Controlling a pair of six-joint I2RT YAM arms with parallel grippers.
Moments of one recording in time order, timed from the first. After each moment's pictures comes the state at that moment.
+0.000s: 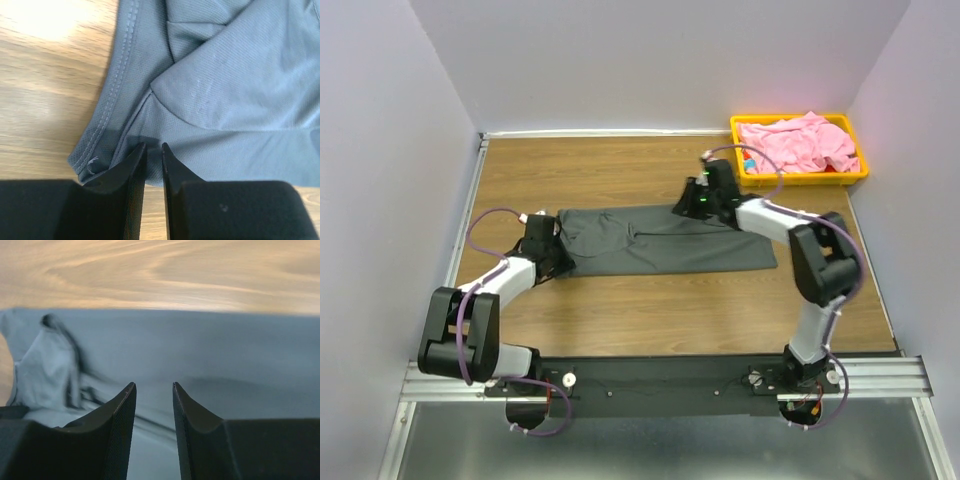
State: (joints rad) left arm -0.15 1.36 0.58 -0.14 0.05 -0.61; right arm 0.46 1.94 1.25 -0.01 -0.16 0.52
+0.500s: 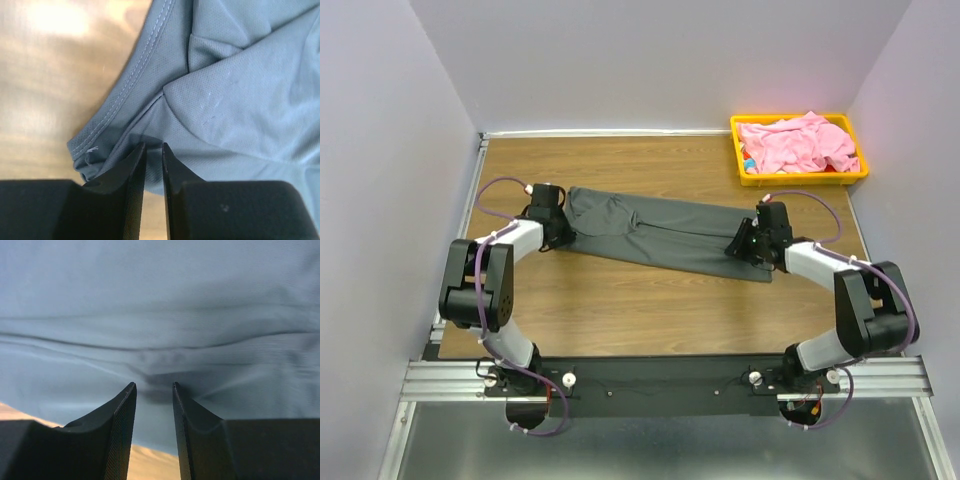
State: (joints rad) left arm -0.12 1.65 0.87 -0.16 0.02 -0.54; right arm 0.21 1.52 0.69 -0.06 -0.09 0.54
